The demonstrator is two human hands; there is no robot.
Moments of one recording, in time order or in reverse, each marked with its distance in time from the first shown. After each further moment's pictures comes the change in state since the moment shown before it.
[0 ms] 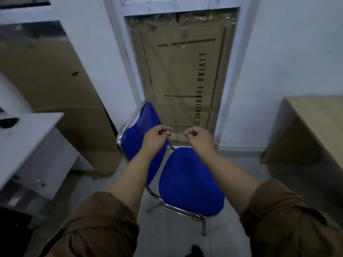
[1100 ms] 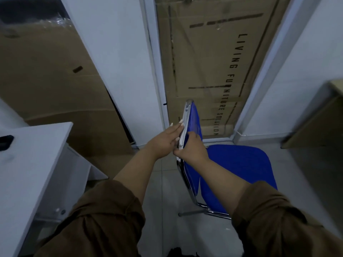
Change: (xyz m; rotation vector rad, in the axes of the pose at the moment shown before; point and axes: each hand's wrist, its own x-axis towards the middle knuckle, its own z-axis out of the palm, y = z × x) left_hand 0.184 -0.139 -0.190 0.655 -0.602 0.516; right_hand 0.067 -0.070 0.275 -0.272 -0.053 0.108
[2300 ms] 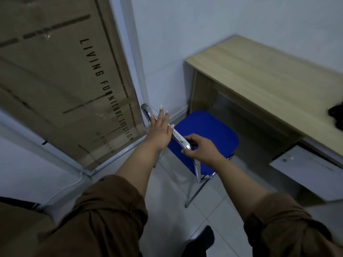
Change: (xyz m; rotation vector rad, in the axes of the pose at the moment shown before) left_hand 0.213 0.291 0.148 0.037 -0.201 0.111; right_hand -0.083 0.252 -0.258 0.268 0.291 0.271
